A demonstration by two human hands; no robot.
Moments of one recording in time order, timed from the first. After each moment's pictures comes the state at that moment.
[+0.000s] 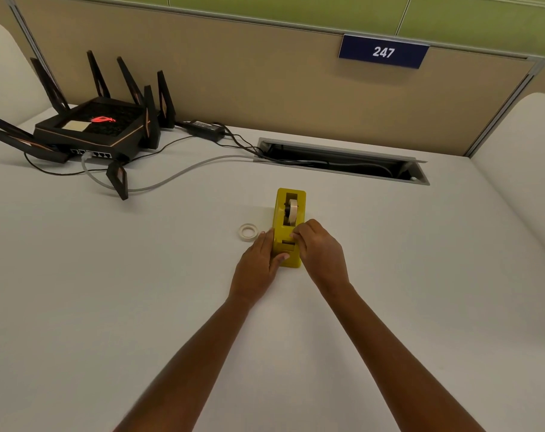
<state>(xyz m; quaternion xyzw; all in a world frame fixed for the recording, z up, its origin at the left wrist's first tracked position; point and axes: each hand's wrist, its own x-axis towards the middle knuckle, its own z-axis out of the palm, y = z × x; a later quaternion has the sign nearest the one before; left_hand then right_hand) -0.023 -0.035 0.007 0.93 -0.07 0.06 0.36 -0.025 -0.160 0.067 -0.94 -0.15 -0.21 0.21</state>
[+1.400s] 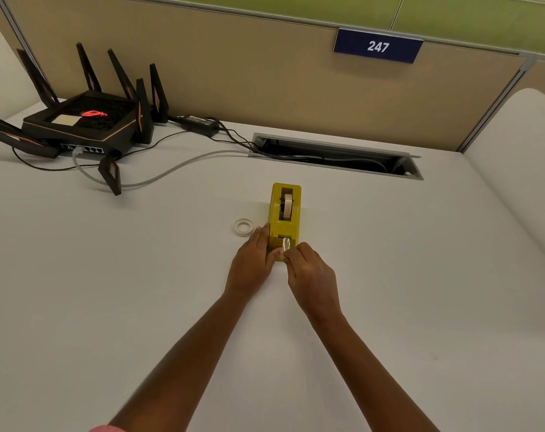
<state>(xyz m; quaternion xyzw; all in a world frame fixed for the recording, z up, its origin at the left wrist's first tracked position) -0.024 -0.035 0.007 0.93 -0.07 0.04 0.36 -0.067 -0.150 0.046 -0.92 -0.15 -0.33 0.14</state>
